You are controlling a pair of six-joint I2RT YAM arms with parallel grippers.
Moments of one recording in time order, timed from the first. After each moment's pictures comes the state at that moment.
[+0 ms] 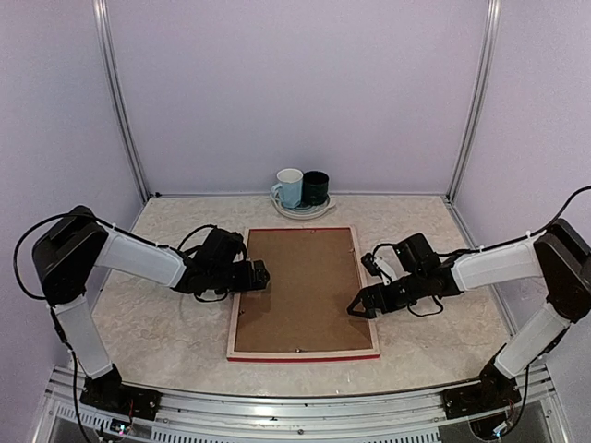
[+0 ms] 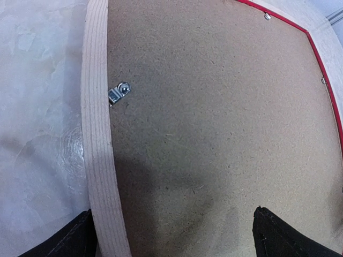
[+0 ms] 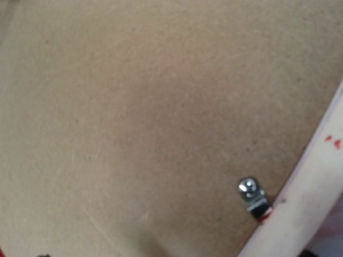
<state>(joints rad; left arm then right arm) -0.71 1.79 0.86 0.14 -0.11 -0.66 0.59 1.57 0.68 -0.04 -0.44 0.28</state>
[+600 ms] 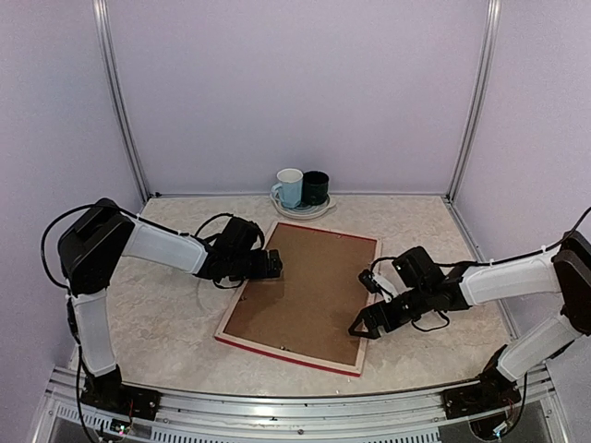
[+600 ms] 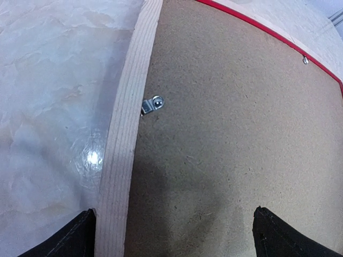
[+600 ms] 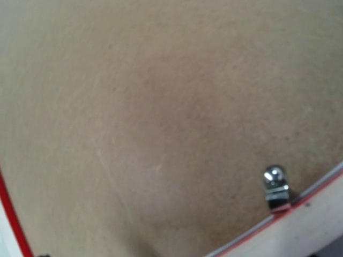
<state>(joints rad) -0.72 1.95 1.07 0.09 -0.13 -0.61 0.70 1.45 0.59 -0.10 -0.42 0.29</state>
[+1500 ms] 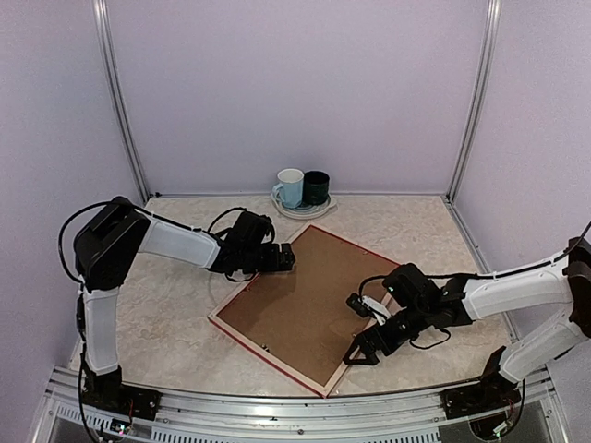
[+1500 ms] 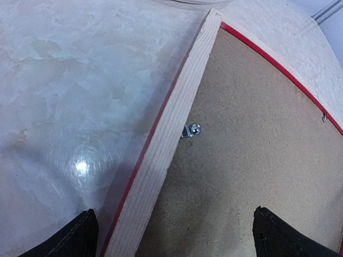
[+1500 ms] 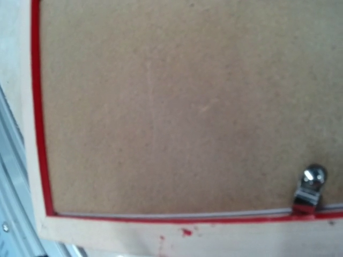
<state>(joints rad) -0.72 2.08 1.24 0.10 -0.09 -0.58 0.89 1.39 0.55 -0.14 -0.48 0.36</state>
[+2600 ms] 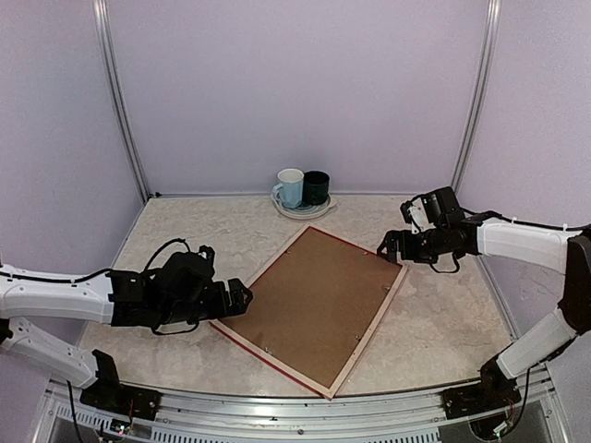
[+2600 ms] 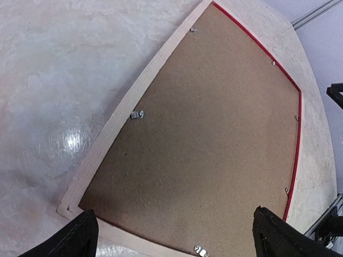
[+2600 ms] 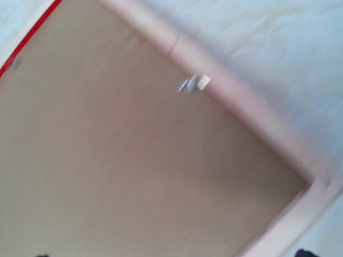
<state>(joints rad) -1.00 1.21 0.66 -0.20 -0.32 -0.93 0.40 1.42 0.91 -0.32 -0.15 0.34</state>
